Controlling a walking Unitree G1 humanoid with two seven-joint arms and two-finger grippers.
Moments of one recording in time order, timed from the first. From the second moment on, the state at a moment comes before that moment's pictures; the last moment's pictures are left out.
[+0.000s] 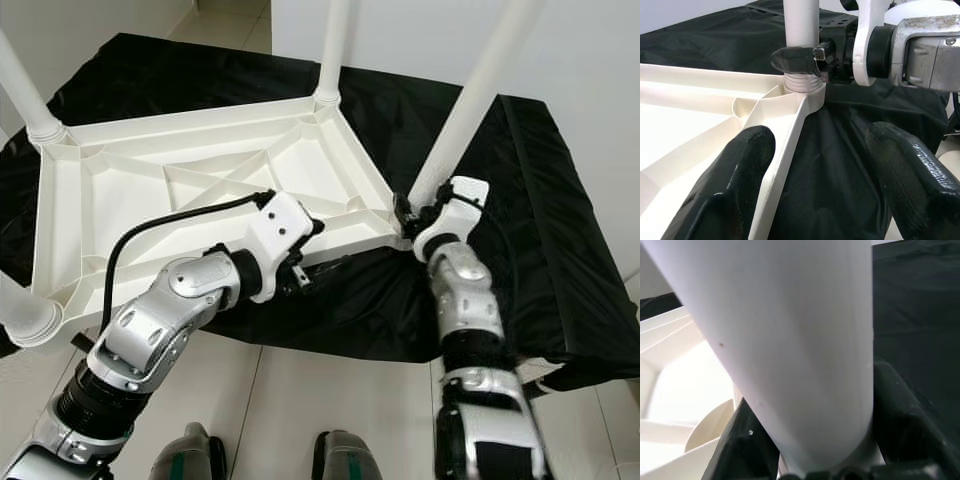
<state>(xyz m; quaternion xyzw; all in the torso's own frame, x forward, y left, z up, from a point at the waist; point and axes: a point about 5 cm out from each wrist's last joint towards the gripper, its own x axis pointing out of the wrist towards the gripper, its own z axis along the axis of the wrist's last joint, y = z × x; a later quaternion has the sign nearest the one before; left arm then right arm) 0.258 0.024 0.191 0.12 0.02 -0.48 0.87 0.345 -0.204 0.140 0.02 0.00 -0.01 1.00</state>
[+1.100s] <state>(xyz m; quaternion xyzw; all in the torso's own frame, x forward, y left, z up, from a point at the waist) 0.257 0.021 0.191 0.11 0.02 -0.48 0.87 0.329 -0.199 0.143 0.01 0.00 -0.17 0.99</state>
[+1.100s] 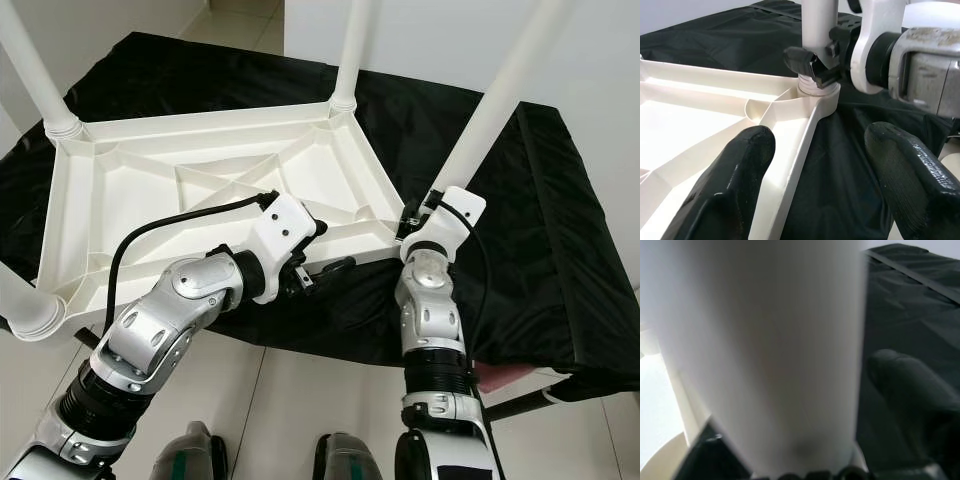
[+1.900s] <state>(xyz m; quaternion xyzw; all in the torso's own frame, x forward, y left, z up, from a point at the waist) 0.260 0.025 0.193 0.12 0.01 -0.48 0.87 0.354 -0.220 0.143 -0.03 0.03 0.16 0.99</state>
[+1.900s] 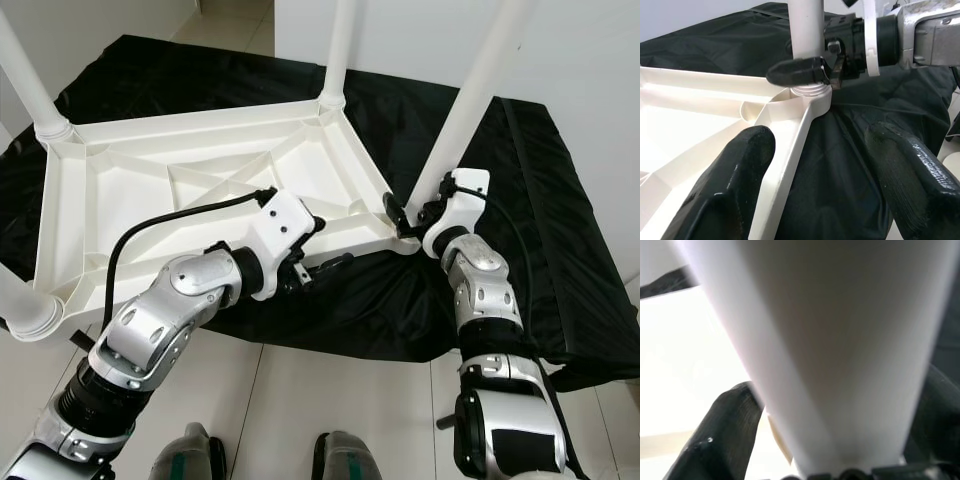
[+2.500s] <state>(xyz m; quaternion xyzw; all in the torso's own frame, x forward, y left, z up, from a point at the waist) 0.260 0.025 0.193 0.12 0.01 -0.48 0.87 0.358 -0.229 0.140 -0.01 0.03 0.16 0.99</state>
